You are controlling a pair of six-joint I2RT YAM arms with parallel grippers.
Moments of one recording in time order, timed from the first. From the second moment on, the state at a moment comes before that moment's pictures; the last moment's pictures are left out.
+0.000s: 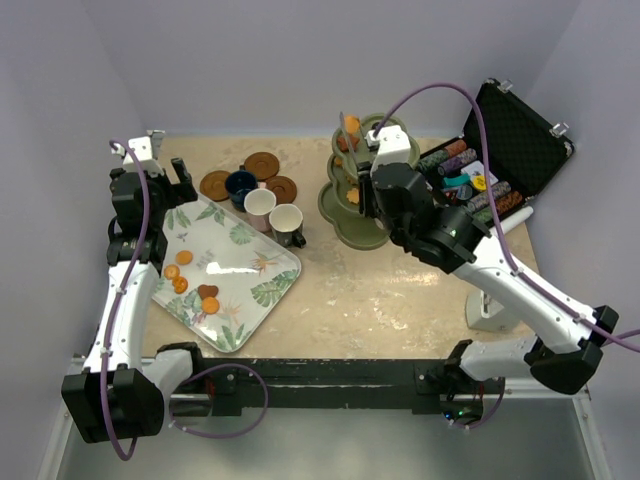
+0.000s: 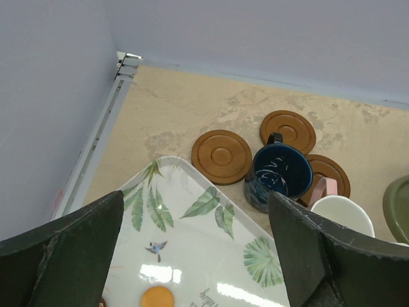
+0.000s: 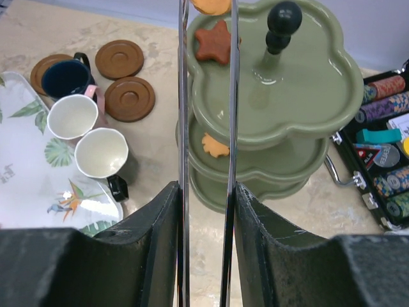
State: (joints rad) left arm 0.12 1.03 0.90 -0.07 -0.03 -0.10; right arm 0.90 1.28 1.50 -0.60 0.66 0.23
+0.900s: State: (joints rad) left arm 0.12 1.03 0.90 -0.07 -0.03 -0.10; right arm 0.90 1.20 1.40 -0.72 0.70 0.34
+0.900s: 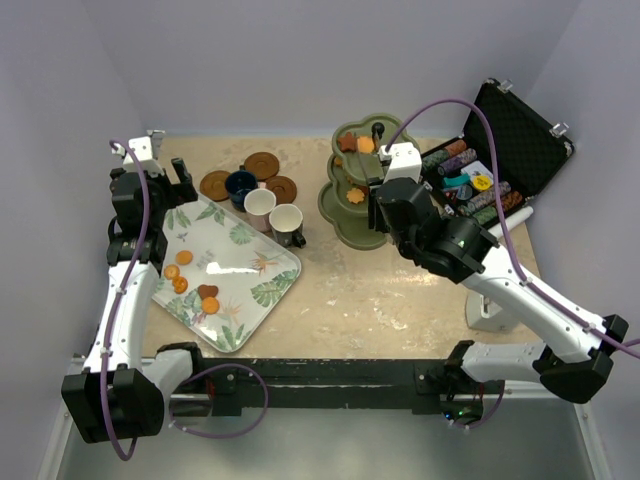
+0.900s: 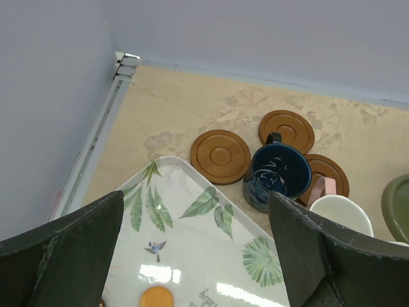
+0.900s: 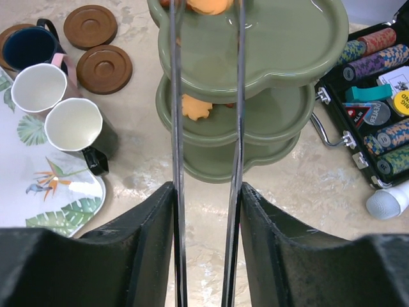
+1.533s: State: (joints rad) left arm 0.12 1.03 0.90 -0.07 -0.02 -0.10; right arm 0.90 1.20 1.40 -0.68 0.68 0.29
